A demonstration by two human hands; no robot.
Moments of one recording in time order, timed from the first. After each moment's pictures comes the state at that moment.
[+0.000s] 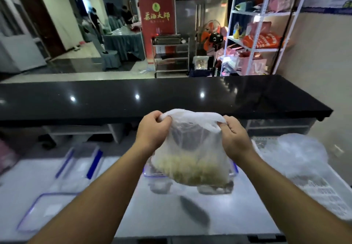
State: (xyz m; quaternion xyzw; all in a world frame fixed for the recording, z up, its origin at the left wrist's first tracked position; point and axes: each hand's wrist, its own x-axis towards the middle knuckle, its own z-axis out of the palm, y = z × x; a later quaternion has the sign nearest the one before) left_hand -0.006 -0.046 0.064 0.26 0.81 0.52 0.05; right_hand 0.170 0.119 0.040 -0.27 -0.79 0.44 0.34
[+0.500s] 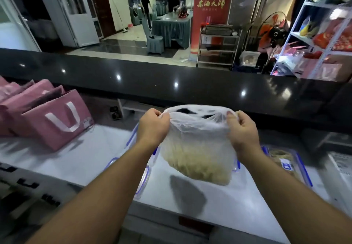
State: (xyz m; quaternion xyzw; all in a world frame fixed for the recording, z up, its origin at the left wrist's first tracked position) left_hand -0.124 -0.265 0.049 0.07 0.87 0.49 0.00; right_hand 0.013 -0.064 0.043 -0.24 -0.72 0.57 0.32
